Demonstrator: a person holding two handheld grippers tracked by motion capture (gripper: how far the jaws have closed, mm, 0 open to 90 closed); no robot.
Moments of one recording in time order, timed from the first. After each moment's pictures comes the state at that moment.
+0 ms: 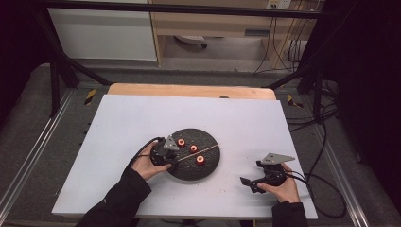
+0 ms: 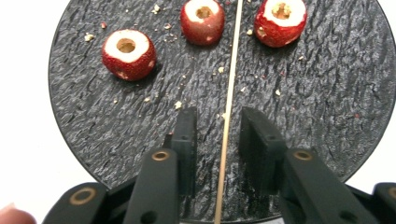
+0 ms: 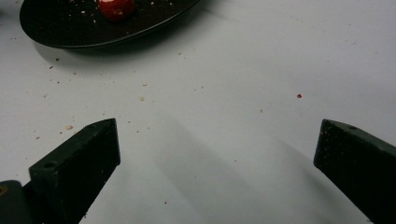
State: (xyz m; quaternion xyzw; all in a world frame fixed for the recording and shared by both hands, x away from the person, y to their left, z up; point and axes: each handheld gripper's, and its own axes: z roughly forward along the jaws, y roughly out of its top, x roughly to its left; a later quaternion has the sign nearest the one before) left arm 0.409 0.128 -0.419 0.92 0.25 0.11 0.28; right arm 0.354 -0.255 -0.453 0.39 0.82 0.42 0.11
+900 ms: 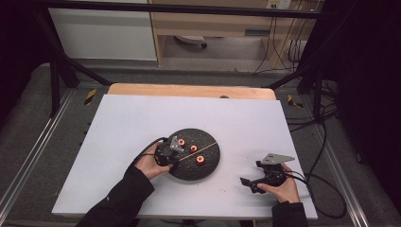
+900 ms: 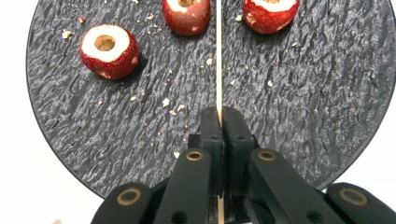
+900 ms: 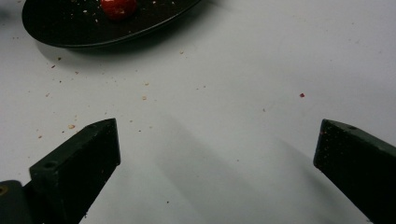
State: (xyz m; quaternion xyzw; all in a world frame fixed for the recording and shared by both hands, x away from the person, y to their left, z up) left arm 0.410 0.117 -0.417 0.94 0.23 0.10 0.24; right arm 0.354 -0.255 -0.453 0.39 0.82 0.42 0.11
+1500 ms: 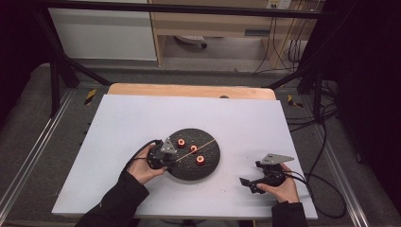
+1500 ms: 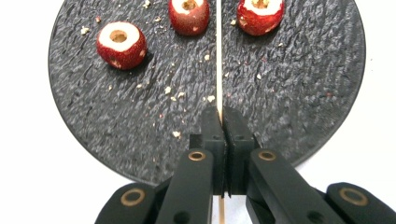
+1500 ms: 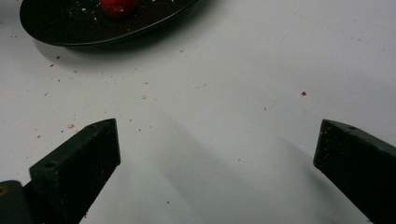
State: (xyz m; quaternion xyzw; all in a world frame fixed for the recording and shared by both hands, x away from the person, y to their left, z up) left arm 0.394 0.138 -0.412 0.92 0.24 0.11 0.28; right arm 0.353 -0.254 -0.454 0.39 0.82 0.41 0.11
